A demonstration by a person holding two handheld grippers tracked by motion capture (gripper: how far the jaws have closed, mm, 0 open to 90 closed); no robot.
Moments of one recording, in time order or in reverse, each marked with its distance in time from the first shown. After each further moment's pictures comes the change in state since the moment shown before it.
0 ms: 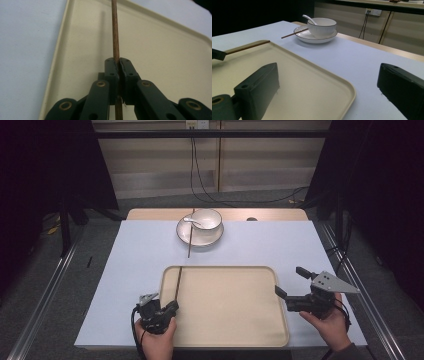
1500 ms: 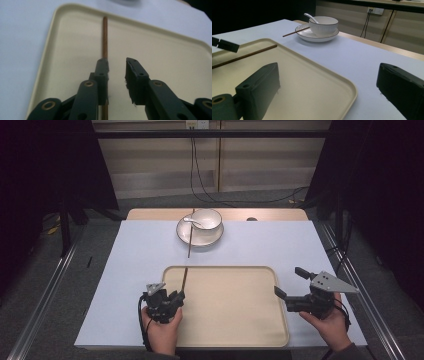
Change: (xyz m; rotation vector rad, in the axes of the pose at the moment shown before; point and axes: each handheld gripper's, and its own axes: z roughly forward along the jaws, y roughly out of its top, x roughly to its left) left arm -0.015 0.027 0.014 -0.056 -0.021 0.106; right arm 0.000 0.000 0.000 0.012 0.016 -0.011
